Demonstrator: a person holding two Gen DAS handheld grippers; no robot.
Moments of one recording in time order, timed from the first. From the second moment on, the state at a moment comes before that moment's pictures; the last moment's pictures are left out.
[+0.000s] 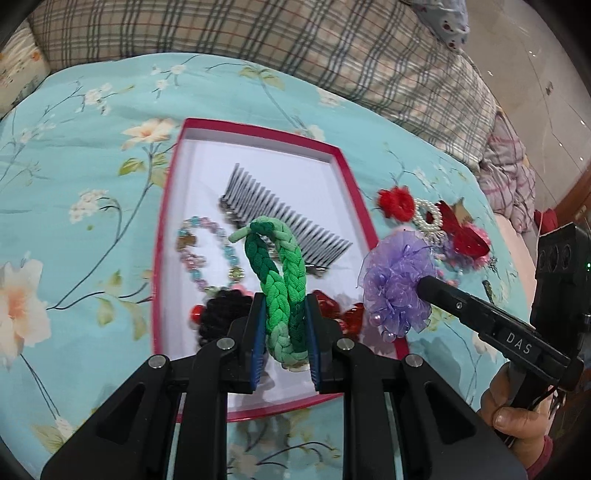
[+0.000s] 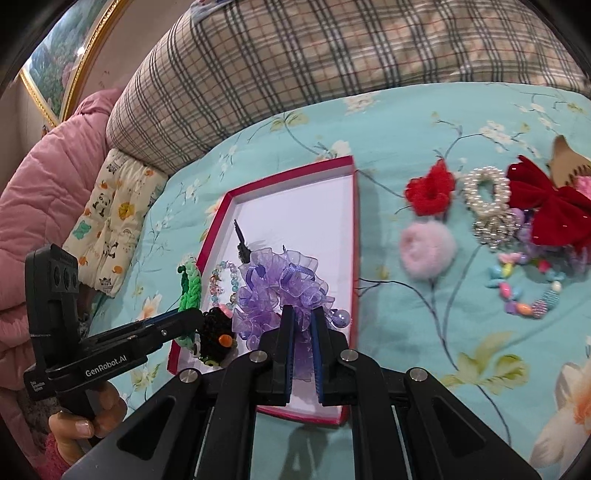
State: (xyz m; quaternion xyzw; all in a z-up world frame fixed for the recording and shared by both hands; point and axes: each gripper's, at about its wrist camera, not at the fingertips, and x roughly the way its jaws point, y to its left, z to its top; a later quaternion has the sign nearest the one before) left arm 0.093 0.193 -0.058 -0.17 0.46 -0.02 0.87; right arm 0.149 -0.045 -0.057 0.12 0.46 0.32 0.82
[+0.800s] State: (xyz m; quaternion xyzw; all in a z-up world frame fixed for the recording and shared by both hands) left arm 0.123 0.222 -0.081 -0.18 0.48 0.01 0.86; right arm 0.179 0.001 -0.084 0.09 0.48 0.30 0.82
